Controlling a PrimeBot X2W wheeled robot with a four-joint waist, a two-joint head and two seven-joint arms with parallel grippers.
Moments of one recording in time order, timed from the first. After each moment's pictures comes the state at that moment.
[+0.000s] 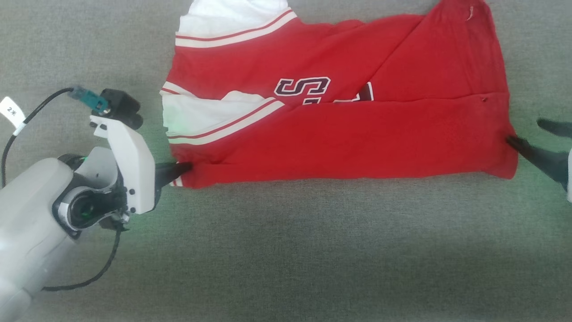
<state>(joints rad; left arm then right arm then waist) -0.86 0.75 -0.93 0.31 -1.37 -0.05 0.55 -0.55 -0.89 0.39 0.03 0.96 0.13 0.65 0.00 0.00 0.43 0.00</state>
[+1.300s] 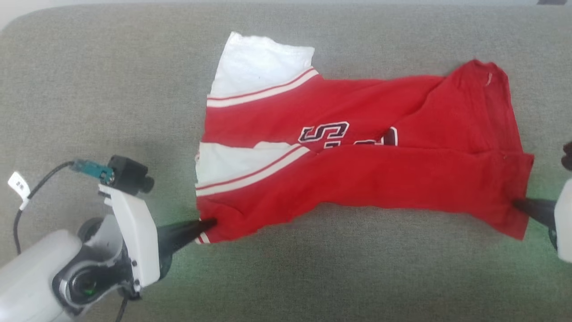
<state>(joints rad) -0.61 0.85 -0.89 0.06 -1.48 -0.11 0.38 -0.32 -0.81 0.26 0.03 0.94 0.13 0.78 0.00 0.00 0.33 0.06</state>
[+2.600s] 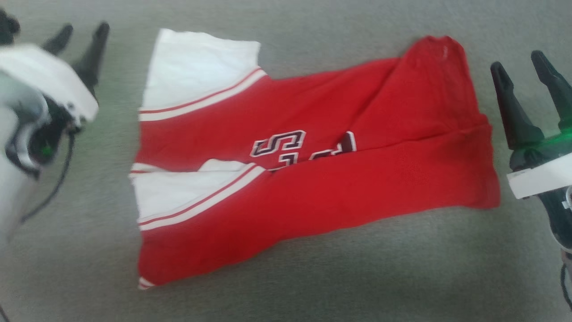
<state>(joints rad) -1.00 0.70 -0.74 0.54 -1.19 0.05 -0.02 -0.40 -0.47 0.13 -0.03 0.62 0.13 -0.06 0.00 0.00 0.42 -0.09</state>
